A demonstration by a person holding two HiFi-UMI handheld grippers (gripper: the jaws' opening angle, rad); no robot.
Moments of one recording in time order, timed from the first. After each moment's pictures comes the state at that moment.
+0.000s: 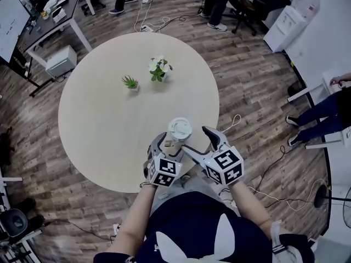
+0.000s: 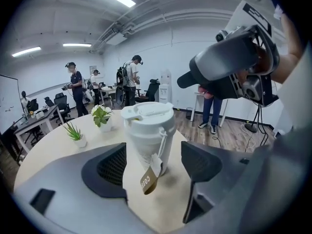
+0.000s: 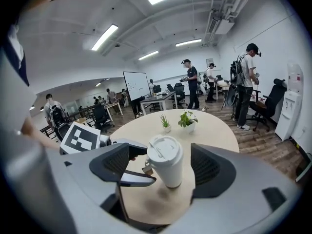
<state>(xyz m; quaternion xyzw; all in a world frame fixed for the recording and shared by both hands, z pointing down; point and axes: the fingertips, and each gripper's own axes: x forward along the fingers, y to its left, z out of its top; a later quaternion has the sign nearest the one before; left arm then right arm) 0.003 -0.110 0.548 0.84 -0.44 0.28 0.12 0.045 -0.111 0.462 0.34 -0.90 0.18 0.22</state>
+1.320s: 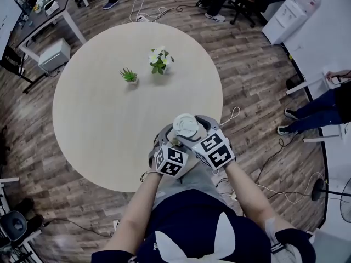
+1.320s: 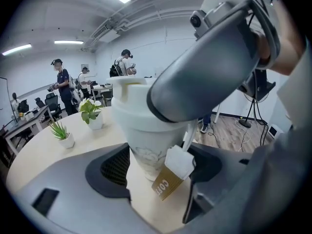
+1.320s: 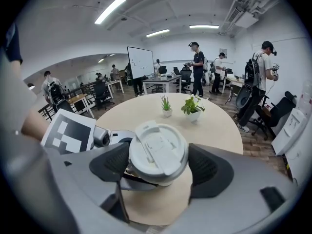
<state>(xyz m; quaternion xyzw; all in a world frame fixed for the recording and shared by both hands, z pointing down) 0.017 -0.136 0.594 0.86 -0.40 0.29 0.11 0.012 -0.145 0.526 0.30 -0.87 0.15 0.35</state>
